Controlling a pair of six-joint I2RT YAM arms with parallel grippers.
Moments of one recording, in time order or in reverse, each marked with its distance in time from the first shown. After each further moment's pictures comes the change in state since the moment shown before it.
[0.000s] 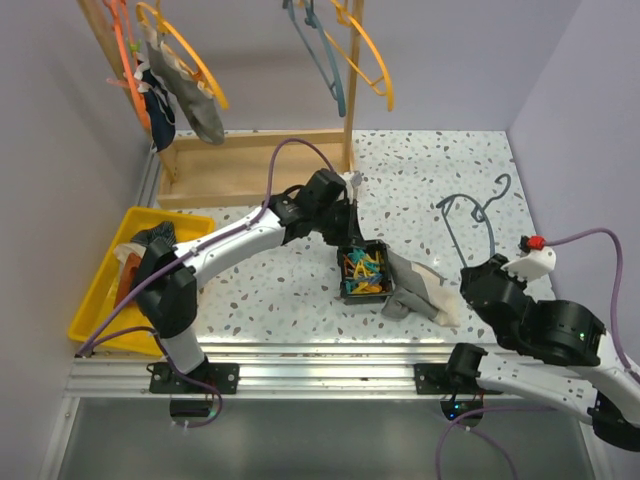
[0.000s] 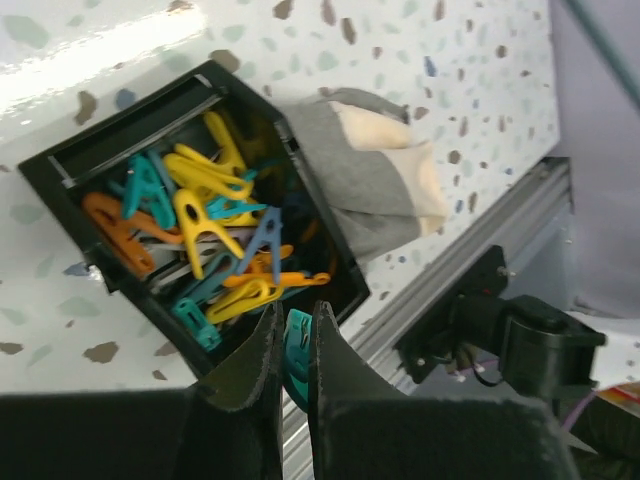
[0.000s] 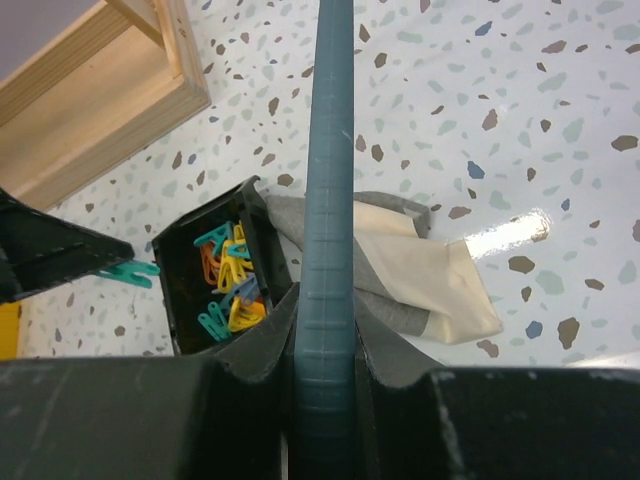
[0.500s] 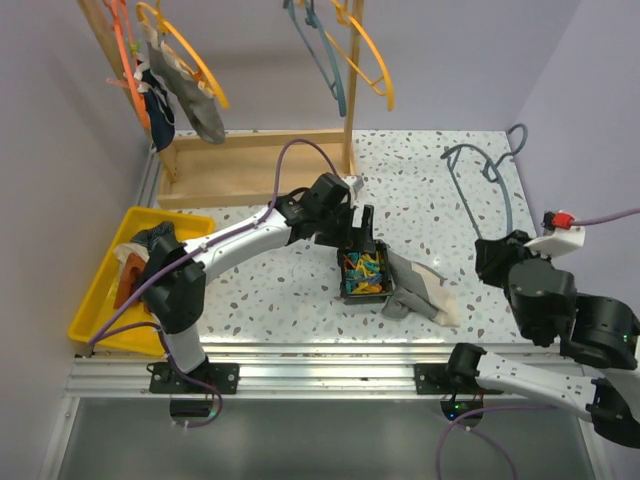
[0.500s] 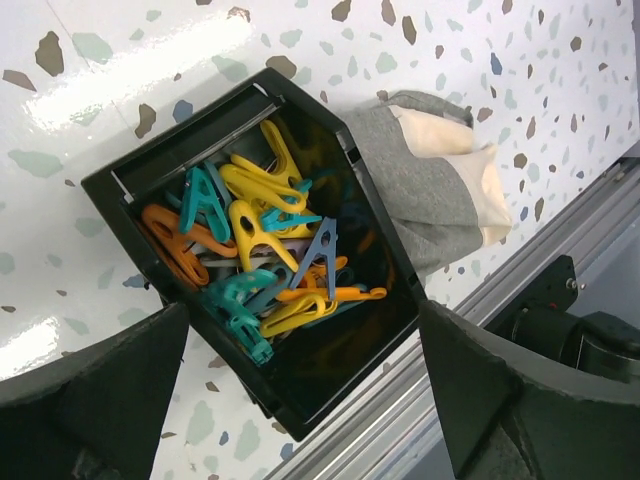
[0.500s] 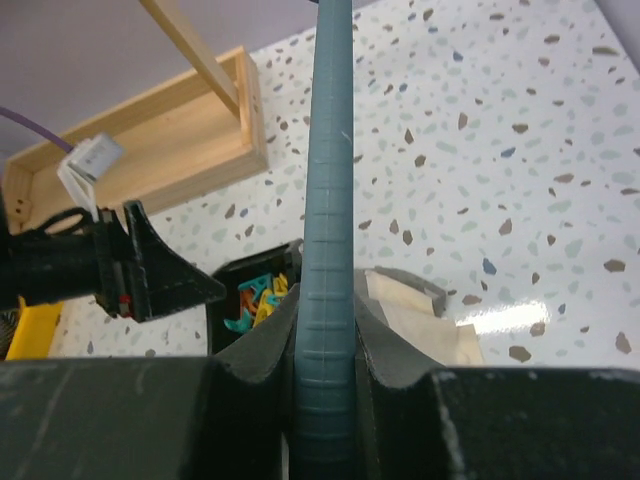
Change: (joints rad) left arm 0.002 0.047 -0.008 -0.028 -0.092 0.100; right arm 0.000 0.053 0.192 0.164 0.033 -0.352
